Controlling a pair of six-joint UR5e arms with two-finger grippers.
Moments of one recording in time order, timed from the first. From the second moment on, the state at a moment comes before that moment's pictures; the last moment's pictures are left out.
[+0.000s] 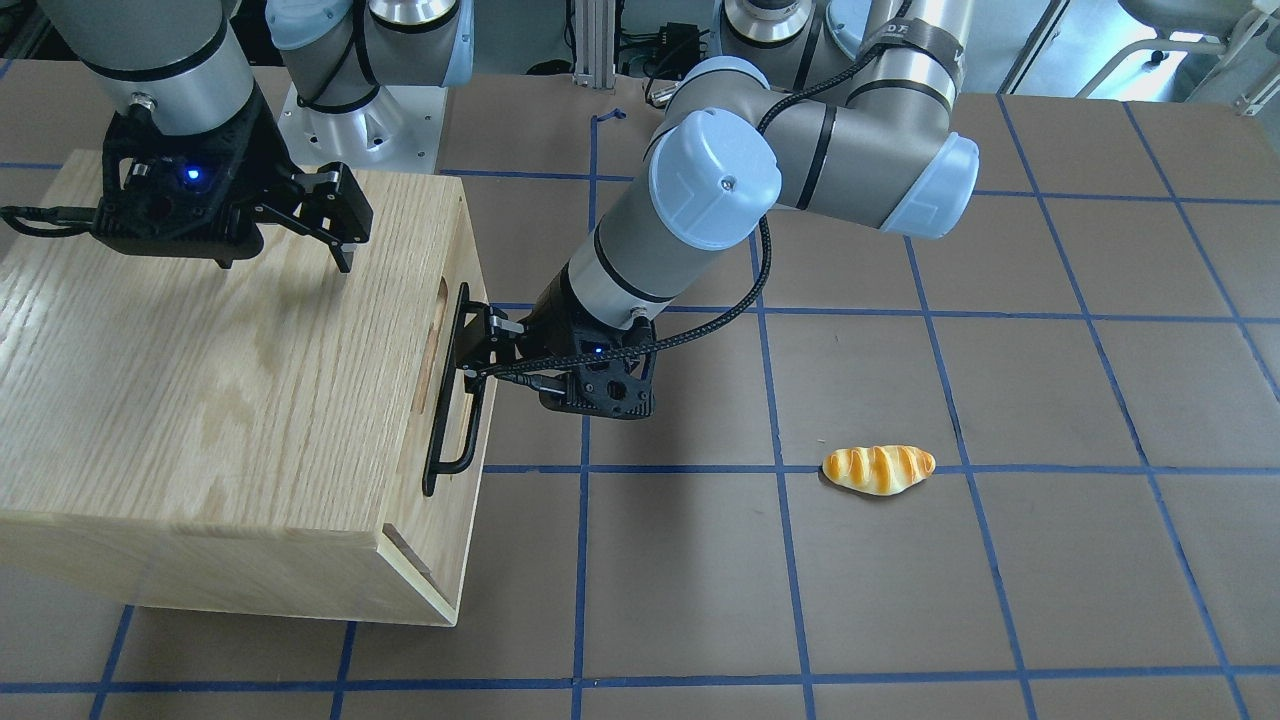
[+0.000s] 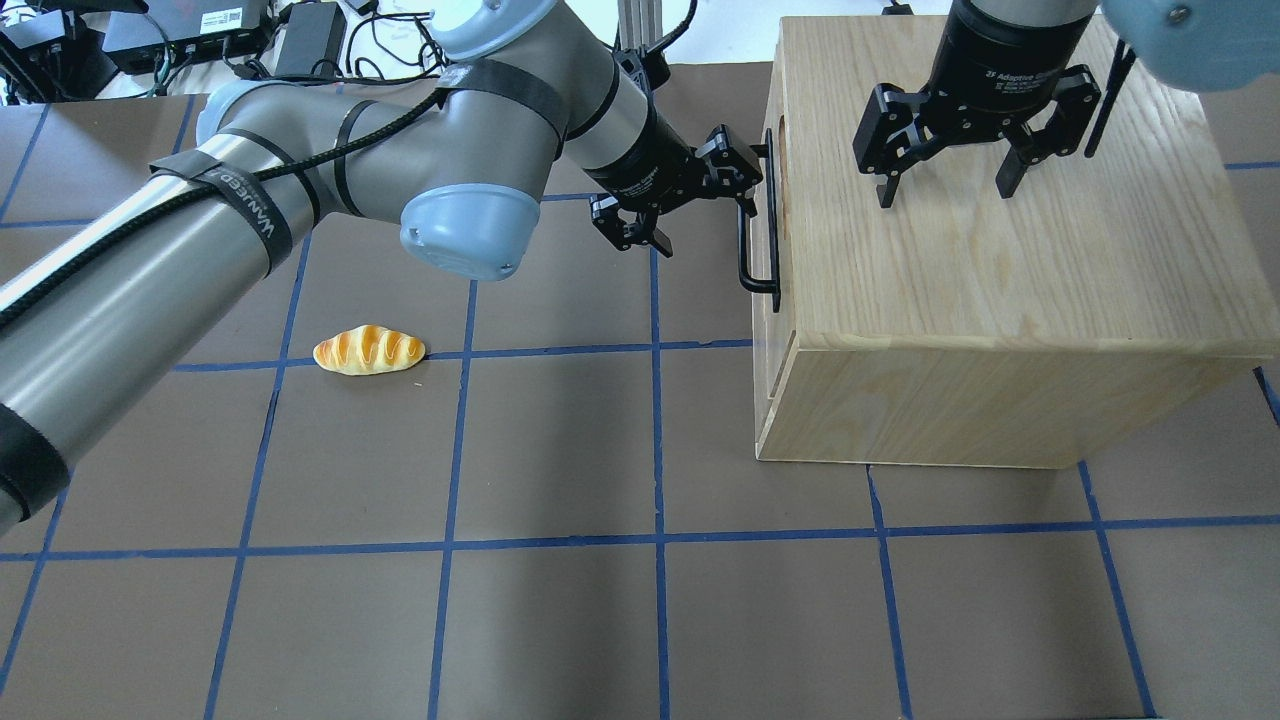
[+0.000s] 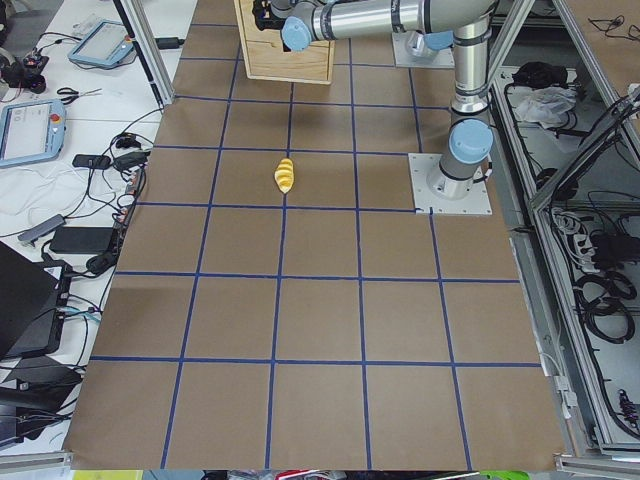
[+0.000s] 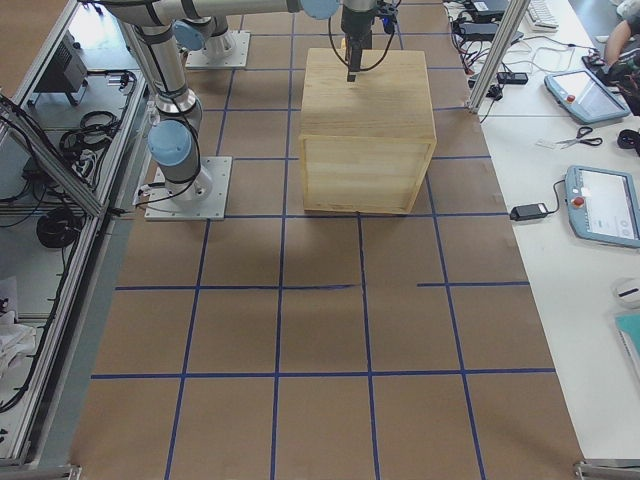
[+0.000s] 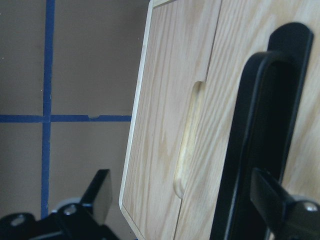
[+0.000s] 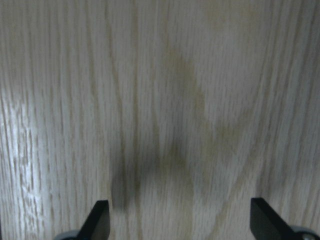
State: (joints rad) left arm -1.87 -1.93 -1.54 -1.03 1.11 -0.48; right arm 1.60 -1.49 1.43 -1.47 -1.61 0.02
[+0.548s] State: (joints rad) left arm -1.87 -1.94 -1.54 -1.04 1.16 -0.47; right arm 1.60 -1.49 1.43 -1.47 -1.61 0.02
